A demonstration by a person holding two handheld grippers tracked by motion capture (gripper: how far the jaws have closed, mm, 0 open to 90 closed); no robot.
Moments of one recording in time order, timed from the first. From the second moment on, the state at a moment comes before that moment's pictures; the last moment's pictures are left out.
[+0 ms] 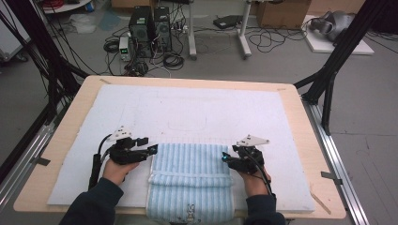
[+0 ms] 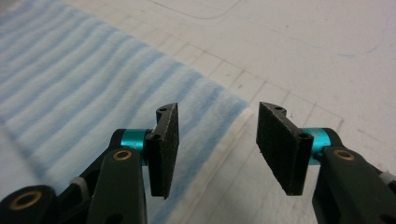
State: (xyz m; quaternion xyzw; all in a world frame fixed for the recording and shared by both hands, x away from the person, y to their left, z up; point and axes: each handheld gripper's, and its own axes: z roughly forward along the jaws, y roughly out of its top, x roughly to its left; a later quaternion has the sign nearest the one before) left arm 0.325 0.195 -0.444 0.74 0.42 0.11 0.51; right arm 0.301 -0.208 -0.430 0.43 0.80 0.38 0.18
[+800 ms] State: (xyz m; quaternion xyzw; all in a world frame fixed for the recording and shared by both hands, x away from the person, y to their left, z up) left arm 0.342 0.176 -0.445 0.77 0.39 0.15 0.48; right arm 0.325 -0.199 -0.439 0.41 0.82 0.36 0.16
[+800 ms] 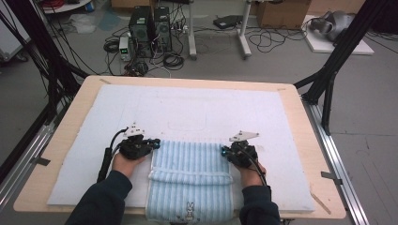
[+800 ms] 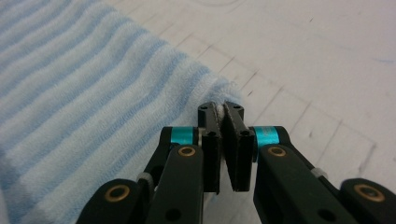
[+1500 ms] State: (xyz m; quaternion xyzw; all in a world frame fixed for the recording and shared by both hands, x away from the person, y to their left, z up) left arm 0.405 0.181 -0.416 0.73 0.41 0.17 0.51; right arm 0.385 -0.193 -0.408 0.42 0.79 0.38 0.23
